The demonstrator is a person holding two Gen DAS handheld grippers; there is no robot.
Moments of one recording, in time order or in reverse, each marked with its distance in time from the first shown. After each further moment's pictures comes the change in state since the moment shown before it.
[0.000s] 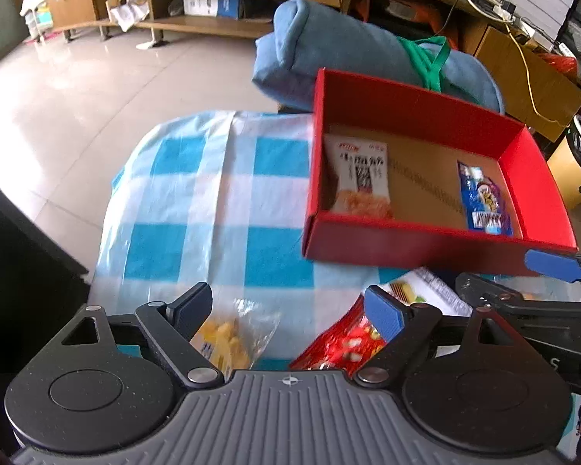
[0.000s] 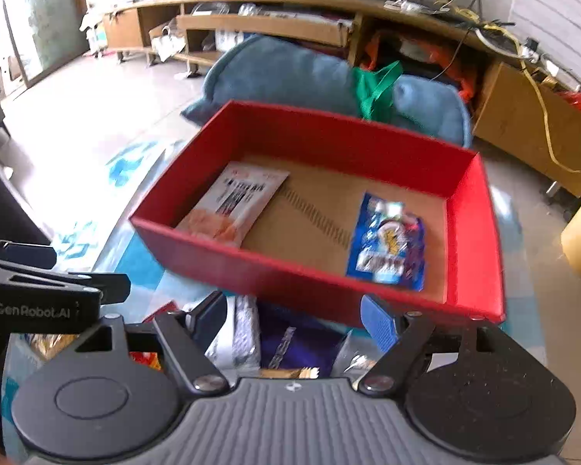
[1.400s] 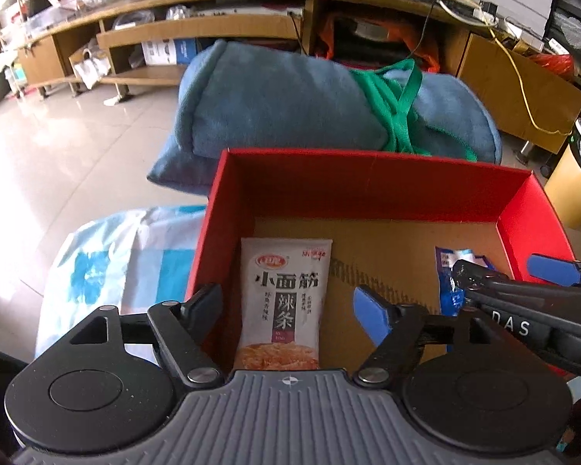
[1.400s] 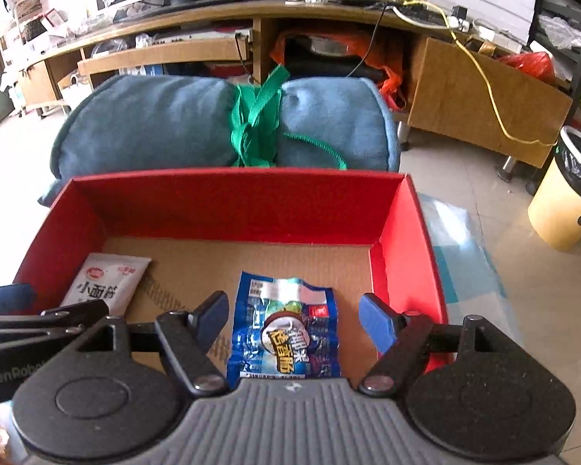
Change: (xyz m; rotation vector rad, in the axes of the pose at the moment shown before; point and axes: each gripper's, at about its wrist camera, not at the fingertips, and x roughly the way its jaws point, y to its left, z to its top) left arm 0.061 -0.080 0.074 0.096 -0.123 0.031; right arm 0.063 -0.090 0.057 0.220 -0.082 -0.150
